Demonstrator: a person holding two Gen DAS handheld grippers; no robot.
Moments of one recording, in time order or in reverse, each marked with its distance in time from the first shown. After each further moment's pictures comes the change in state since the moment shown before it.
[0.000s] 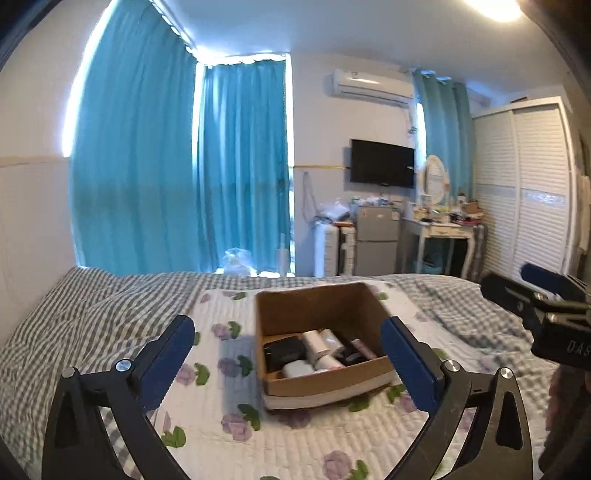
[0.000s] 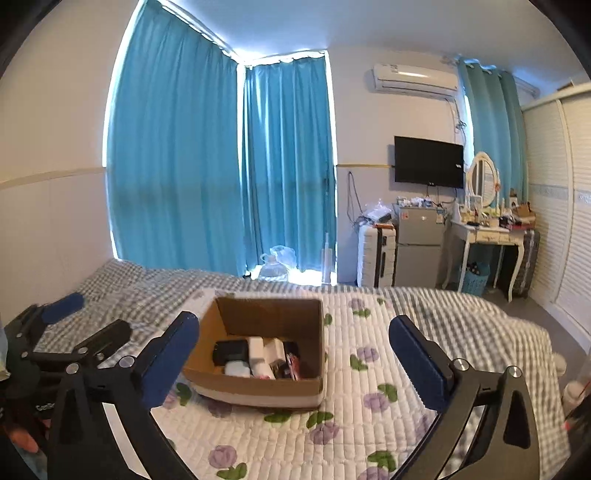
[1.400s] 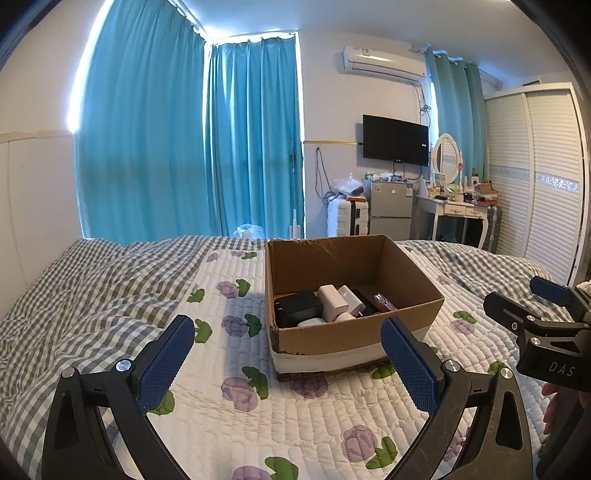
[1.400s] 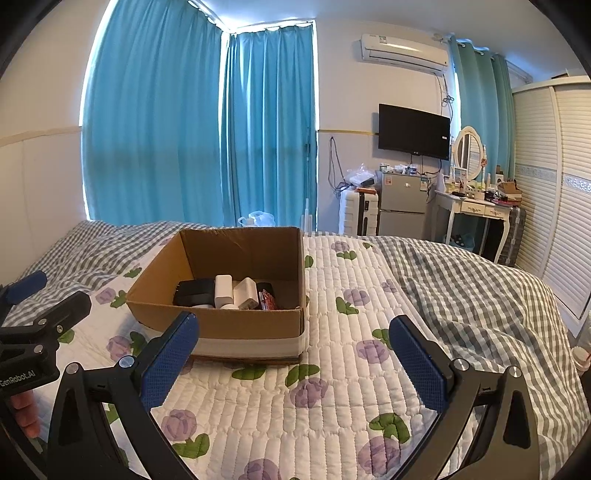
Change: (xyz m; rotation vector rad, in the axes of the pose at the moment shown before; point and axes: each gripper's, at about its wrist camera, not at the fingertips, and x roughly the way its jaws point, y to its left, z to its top) left arm 0.029 0.003 -0.051 0.005 0.092 0.021; right arm 0.059 -0.018 -0.075 -0.006 0.106 -0.074
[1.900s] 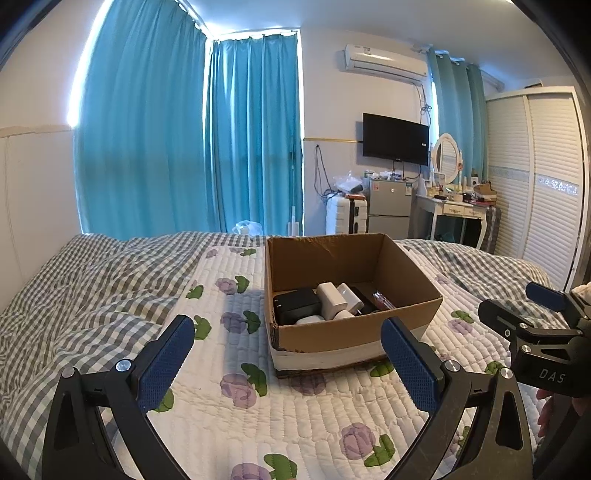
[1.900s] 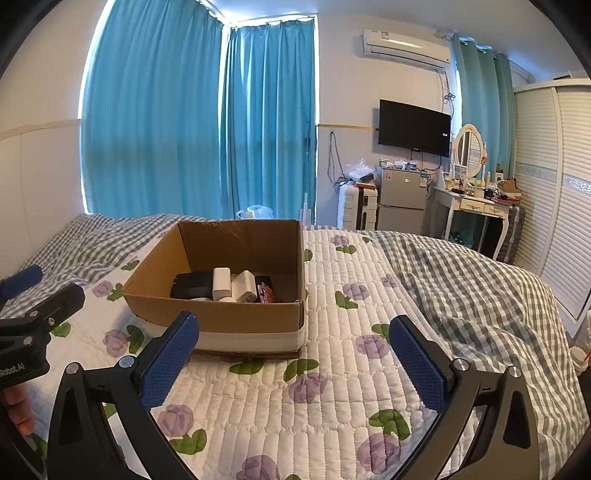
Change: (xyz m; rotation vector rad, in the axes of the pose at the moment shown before) left arm -0.001 0.002 -0.001 -0.014 0.012 -0.009; right arm 0.004 0.003 -0.002 -0.009 0.023 -0.009
